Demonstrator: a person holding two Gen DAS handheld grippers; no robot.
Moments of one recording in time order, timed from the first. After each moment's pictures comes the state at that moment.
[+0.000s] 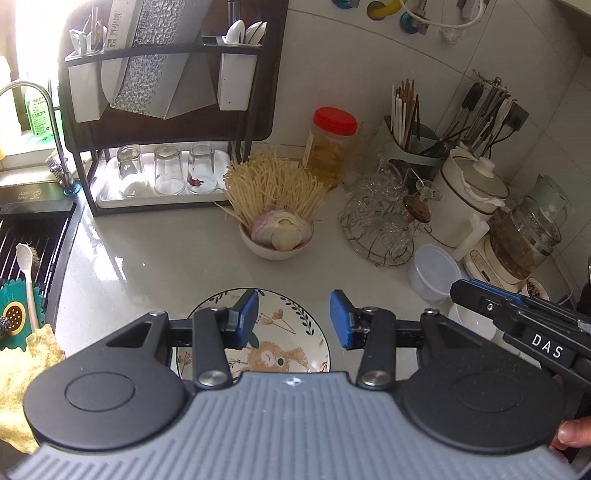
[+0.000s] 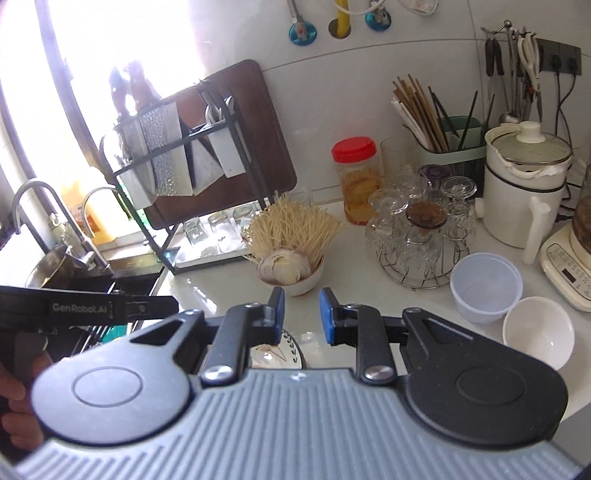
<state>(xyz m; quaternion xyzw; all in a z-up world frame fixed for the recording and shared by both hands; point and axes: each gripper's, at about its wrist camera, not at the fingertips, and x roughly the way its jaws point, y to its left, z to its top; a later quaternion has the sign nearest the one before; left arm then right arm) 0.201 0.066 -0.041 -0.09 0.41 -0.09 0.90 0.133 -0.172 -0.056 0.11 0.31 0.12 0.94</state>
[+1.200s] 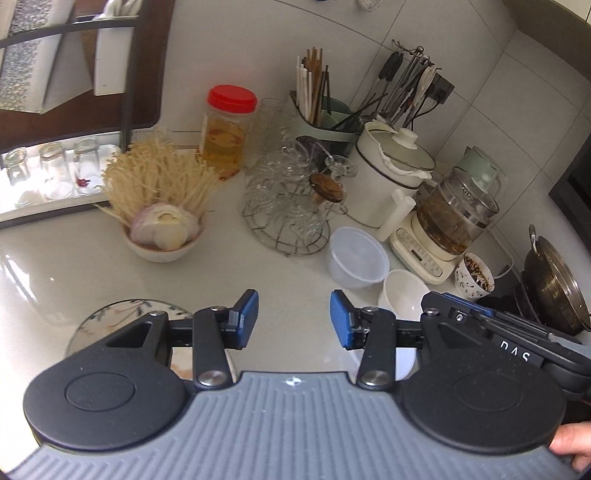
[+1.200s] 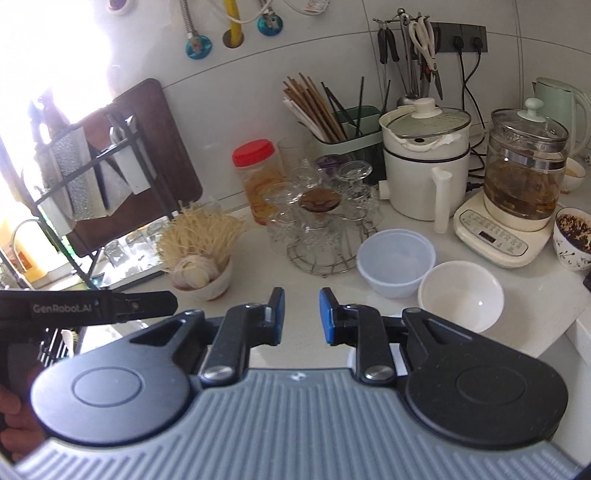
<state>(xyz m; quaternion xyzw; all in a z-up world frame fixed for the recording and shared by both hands) 0.237 -0.005 -0.081 -0.10 0.40 -0.23 0.88 0.115 -0.224 -0.084 0.14 0.30 -0.01 0.94</state>
